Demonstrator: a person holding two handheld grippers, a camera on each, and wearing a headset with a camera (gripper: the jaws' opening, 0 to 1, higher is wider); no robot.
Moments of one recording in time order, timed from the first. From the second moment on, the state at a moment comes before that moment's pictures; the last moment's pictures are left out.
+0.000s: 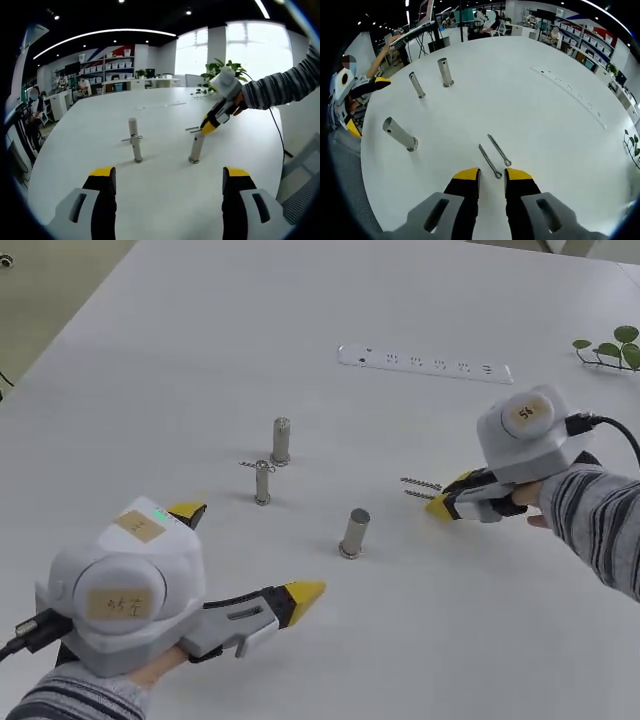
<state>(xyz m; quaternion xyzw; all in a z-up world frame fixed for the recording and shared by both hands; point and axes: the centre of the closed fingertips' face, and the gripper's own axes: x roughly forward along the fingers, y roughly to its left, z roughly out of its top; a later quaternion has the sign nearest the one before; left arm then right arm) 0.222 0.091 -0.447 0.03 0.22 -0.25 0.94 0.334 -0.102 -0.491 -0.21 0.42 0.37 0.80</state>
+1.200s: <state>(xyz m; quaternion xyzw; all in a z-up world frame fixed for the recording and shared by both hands) 0.216 0.081 -0.444 0.03 0.22 -0.28 0.93 0.302 -0.089 -0.480 -0.32 0.36 0.45 0.75</state>
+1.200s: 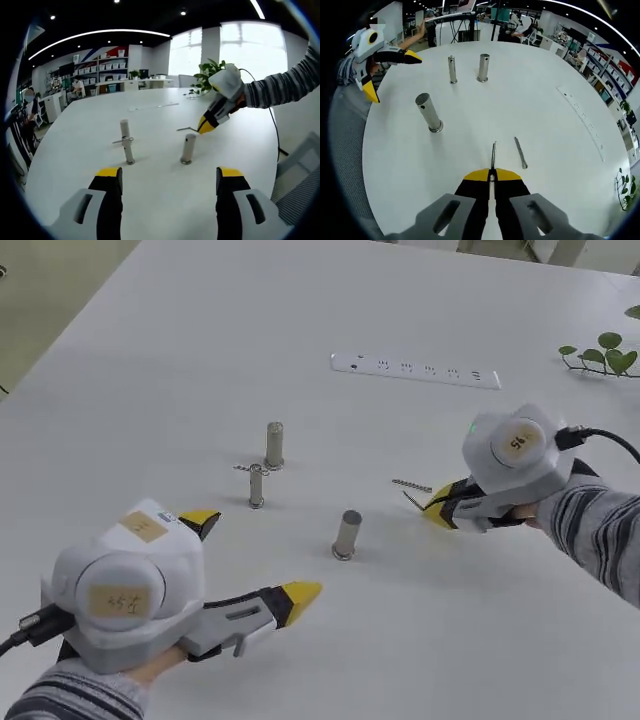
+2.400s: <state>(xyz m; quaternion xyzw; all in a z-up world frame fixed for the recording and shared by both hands) 0.190 0.037 -0.424 -0.04 0.22 -0.36 0.91 0.200 -0.028 -0.446 -0.39 0.22 0.57 0.68</state>
